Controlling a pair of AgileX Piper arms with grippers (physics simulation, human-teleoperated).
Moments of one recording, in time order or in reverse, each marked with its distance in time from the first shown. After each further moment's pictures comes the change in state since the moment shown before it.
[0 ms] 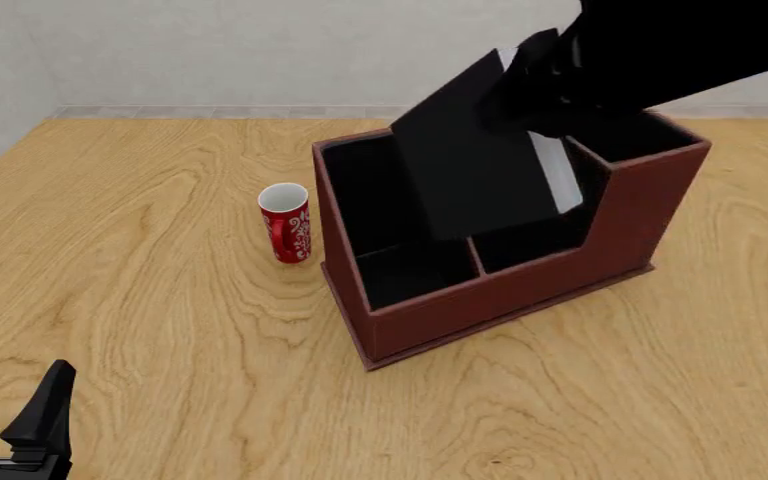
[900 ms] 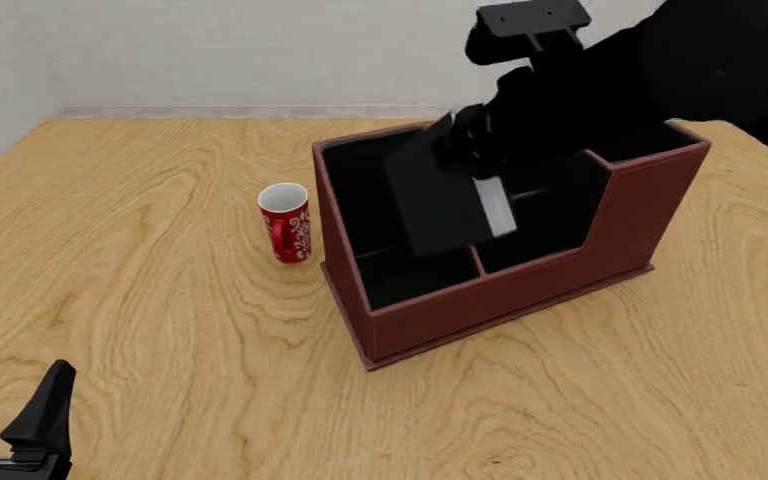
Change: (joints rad) left arm 0.000 0.000 0.000 0.000 0.000; right arm -0.071 0.114 0.193 -0.259 0.035
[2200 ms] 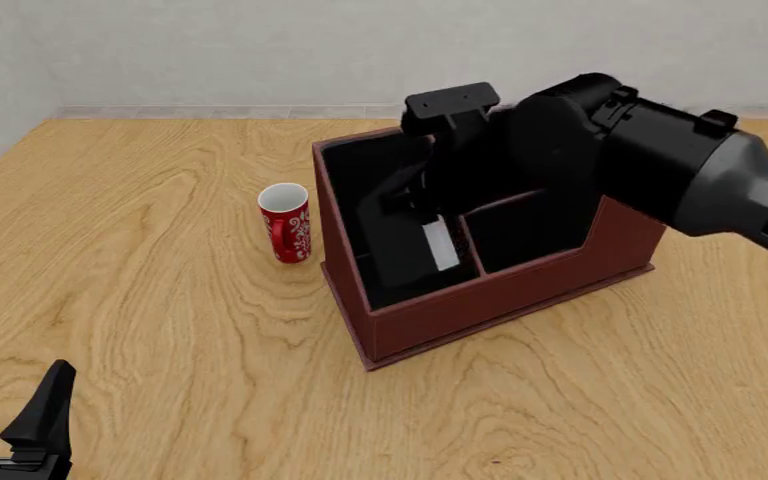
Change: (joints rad) left arm 0.000 0.000 0.000 0.000 0.000; right arm 0.019 0.184 0.082 -0.194 0.034
